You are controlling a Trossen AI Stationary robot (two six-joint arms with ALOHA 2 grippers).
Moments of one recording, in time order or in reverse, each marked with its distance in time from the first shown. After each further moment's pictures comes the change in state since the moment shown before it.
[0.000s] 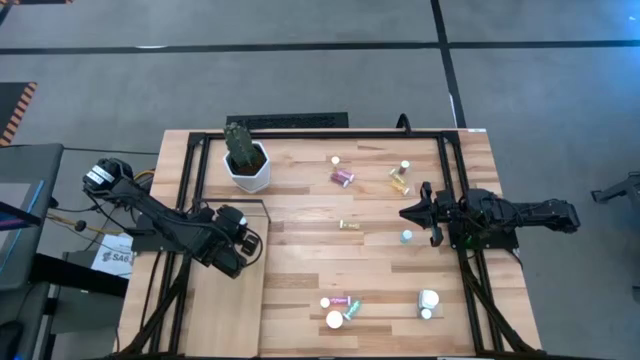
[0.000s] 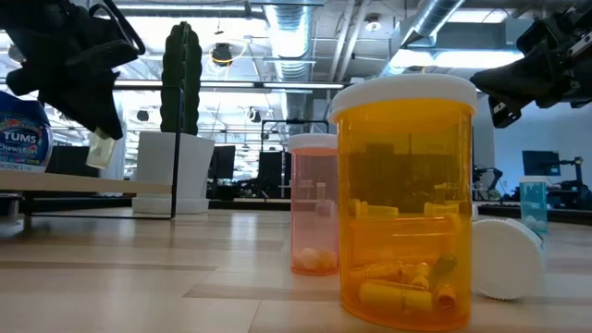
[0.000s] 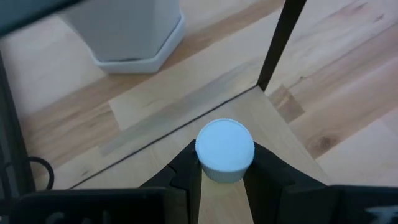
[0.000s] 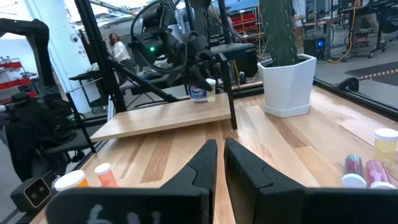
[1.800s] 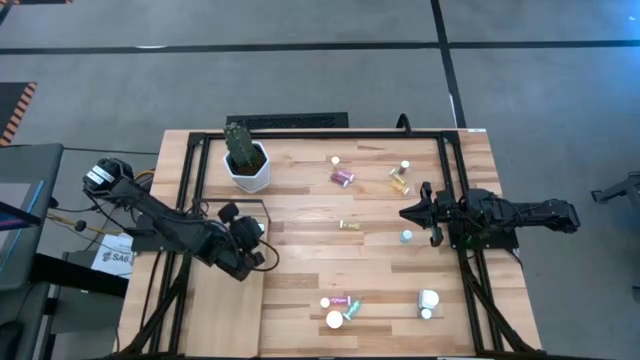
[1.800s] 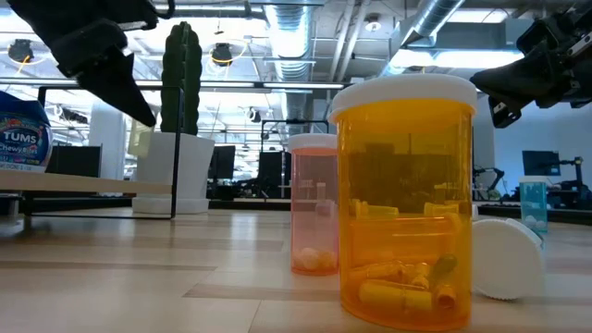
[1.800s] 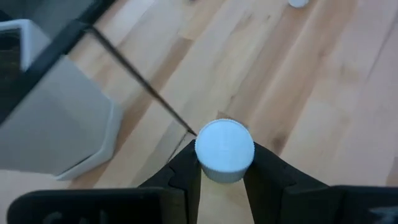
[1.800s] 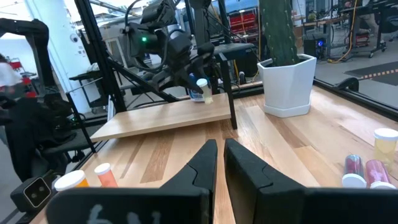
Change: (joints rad) left arm 0.015 0.001 0.000 0.306 -0.066 0.702; right arm 0.000 0.000 0.000 0.000 0.000 0.000
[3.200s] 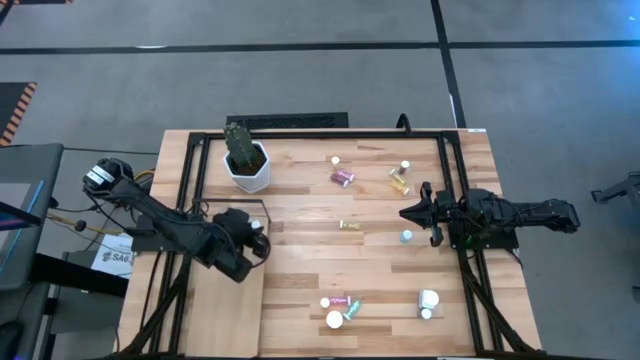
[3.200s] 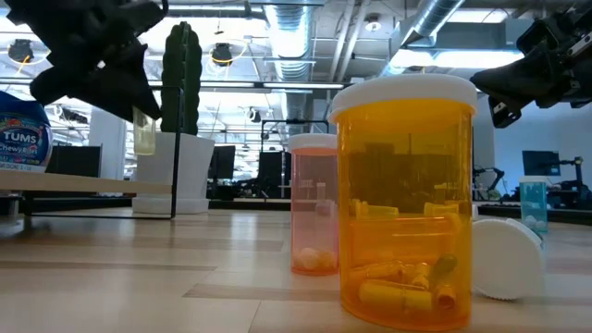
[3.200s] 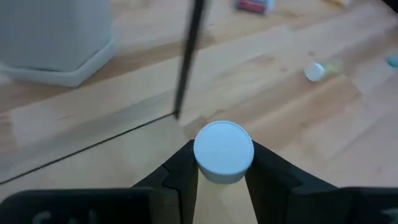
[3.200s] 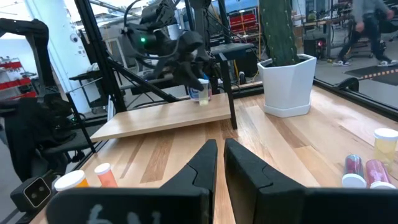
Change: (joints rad) left arm -0.013 0.001 0.000 -0.032 -0.041 -0.716; right arm 0.000 0.000 0.000 0.000 0.000 0.000
